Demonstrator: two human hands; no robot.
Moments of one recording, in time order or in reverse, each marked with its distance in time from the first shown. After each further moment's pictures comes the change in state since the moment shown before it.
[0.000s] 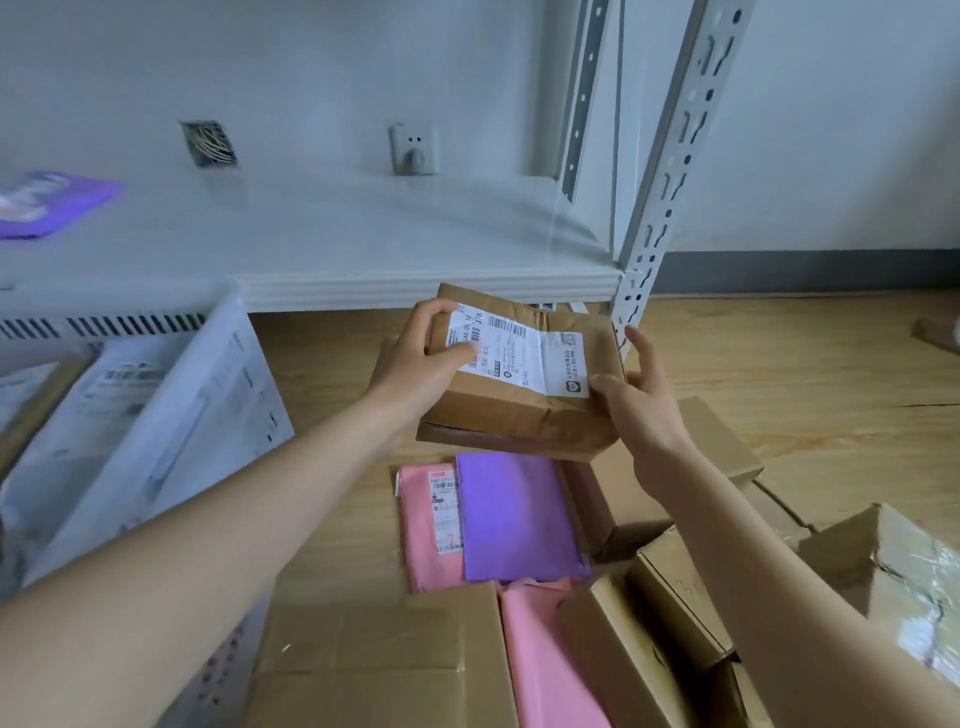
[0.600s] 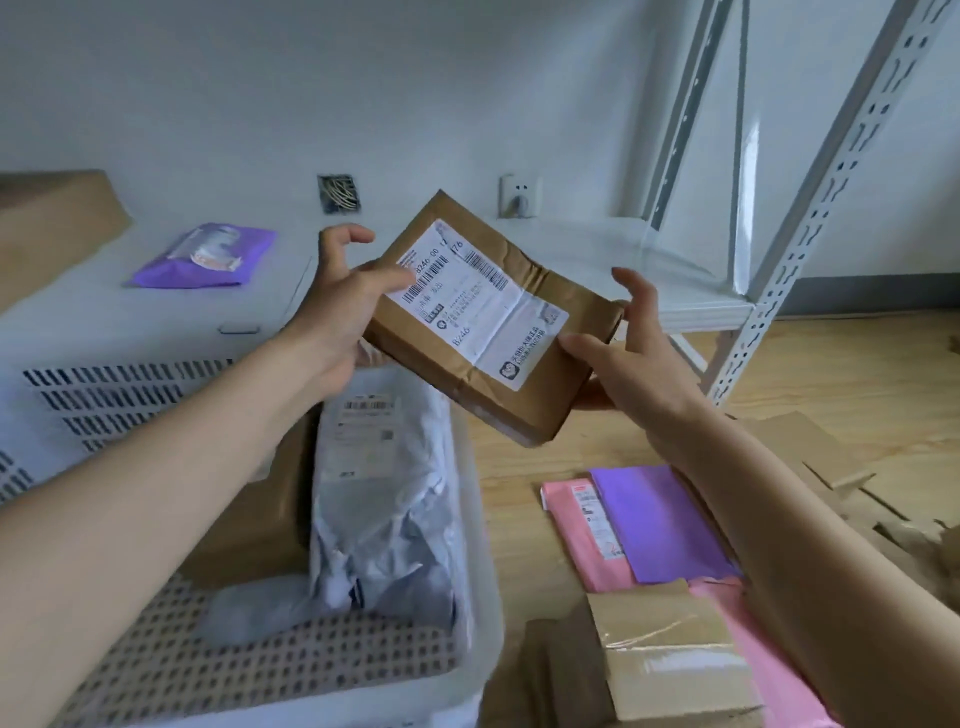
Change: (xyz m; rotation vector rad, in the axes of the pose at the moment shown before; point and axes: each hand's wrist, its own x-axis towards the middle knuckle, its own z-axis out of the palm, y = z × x) left_hand -0.017 0.021 -0.306 -0.321 0.044 0.101; right_hand -0.119 -0.140 0.217 -0.021 -0.137 -0.268
